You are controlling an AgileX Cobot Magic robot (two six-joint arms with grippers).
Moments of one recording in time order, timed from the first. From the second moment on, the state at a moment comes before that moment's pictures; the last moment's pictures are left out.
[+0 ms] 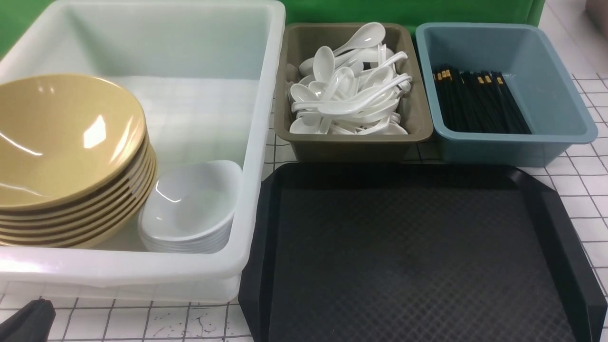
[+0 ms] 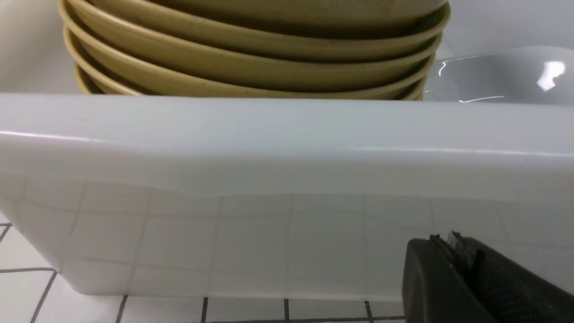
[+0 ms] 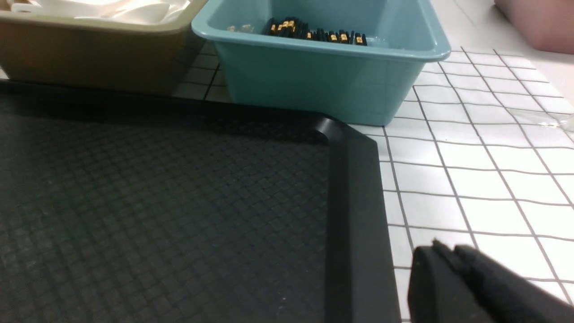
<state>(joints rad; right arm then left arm) 0.02 -0.01 0.02 -0.07 0.33 0.02 -0.03 -0.01 0.02 0.01 0.35 -0.02</state>
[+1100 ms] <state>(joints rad) 0.02 -0.01 0.02 -0.07 0.33 0.02 -0.03 -0.01 0.02 0.00 0.35 -0.02</state>
